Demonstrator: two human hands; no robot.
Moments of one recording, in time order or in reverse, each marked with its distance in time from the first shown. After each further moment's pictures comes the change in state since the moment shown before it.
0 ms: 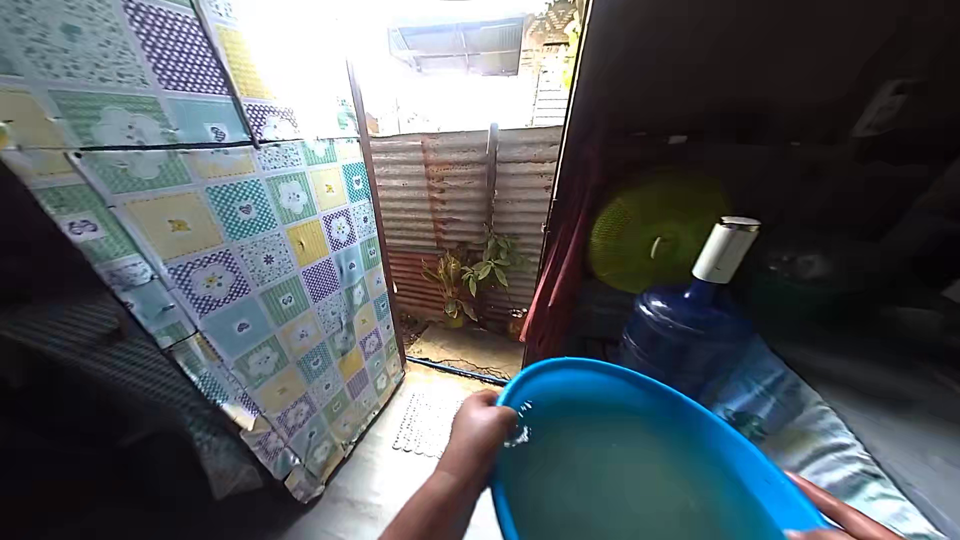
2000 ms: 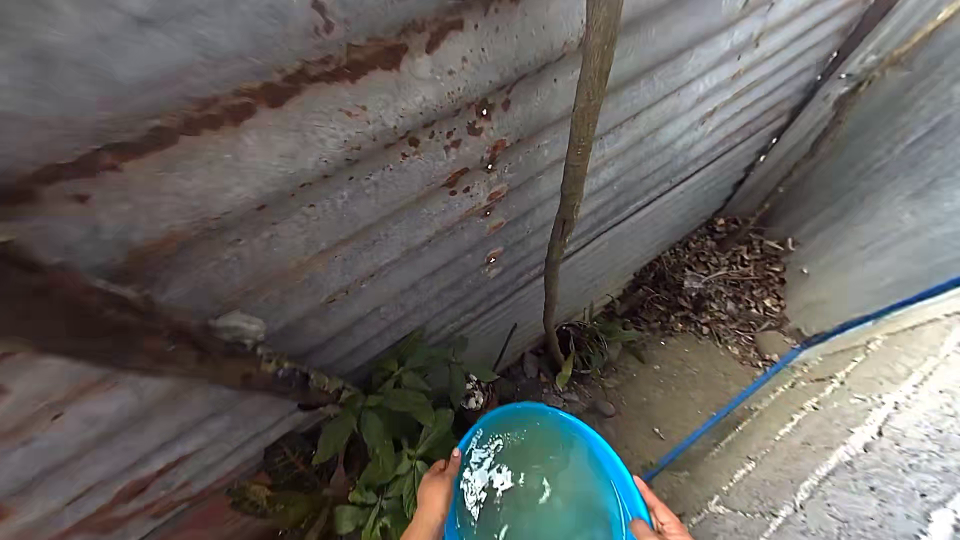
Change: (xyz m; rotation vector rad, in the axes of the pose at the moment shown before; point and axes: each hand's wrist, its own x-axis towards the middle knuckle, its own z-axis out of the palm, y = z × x) left_hand 1.369 0.010 0.110 0.529 -0.518 -0.343; right_hand 0.970 0.143 0.672 0.119 0.668 0.521
